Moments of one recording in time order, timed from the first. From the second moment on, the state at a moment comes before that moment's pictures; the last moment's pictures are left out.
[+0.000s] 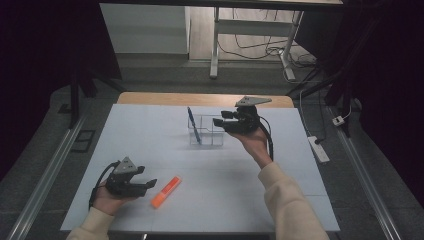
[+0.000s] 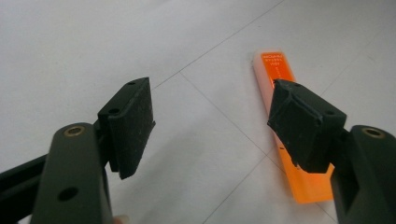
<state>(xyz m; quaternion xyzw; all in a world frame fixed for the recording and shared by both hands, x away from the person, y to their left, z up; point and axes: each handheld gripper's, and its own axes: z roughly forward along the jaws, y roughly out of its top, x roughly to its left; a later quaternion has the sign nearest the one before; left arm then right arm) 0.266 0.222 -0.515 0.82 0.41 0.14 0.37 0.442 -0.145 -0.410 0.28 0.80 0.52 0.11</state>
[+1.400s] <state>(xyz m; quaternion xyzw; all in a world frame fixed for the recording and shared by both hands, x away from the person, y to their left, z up) 0.272 0.220 -0.517 0.82 0.41 0.13 0.37 0.337 -0.265 -0.477 0.31 0.81 0.48 0.12</state>
